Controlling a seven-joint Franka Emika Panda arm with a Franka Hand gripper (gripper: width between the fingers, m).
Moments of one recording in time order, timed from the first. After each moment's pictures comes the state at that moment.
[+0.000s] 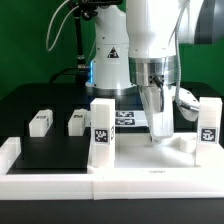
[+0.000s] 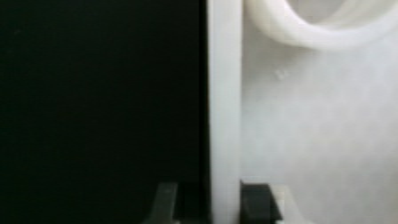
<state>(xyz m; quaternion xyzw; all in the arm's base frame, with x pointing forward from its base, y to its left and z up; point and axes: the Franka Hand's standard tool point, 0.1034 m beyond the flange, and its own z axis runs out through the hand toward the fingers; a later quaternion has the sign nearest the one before) 0.509 0.056 0.014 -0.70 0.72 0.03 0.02</state>
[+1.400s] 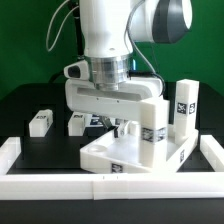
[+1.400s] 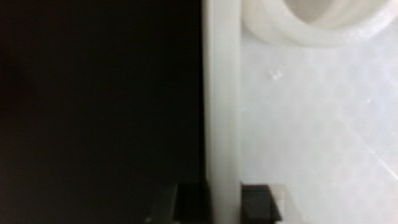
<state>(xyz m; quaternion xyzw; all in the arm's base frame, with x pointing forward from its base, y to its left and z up) 0.503 -0.028 0.021 -0.98 0.17 0.03 0.02</state>
